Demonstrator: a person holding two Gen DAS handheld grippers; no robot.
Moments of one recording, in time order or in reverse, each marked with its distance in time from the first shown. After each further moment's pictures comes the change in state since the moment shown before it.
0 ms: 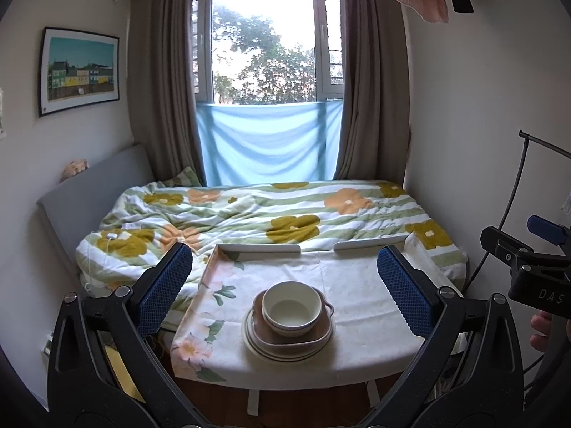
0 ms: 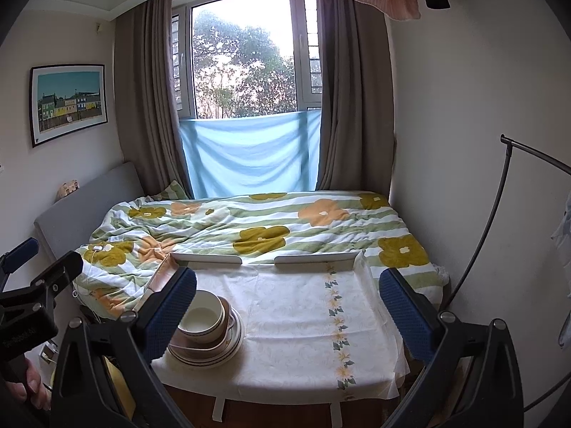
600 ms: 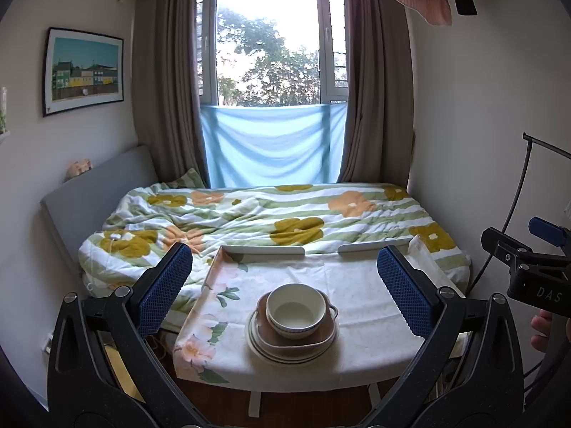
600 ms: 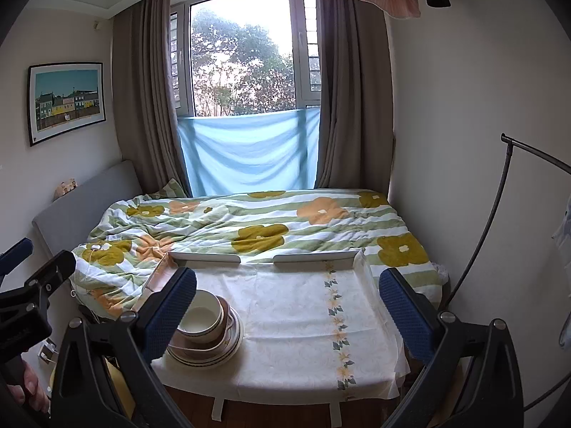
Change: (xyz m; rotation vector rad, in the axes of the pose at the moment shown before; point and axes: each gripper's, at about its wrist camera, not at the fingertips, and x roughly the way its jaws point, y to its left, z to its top) left arm -0.001 0.001 -0.002 -0.006 -0.007 0.016; right arm 0.003 -0.004 0.000 0.002 0.005 -0.006
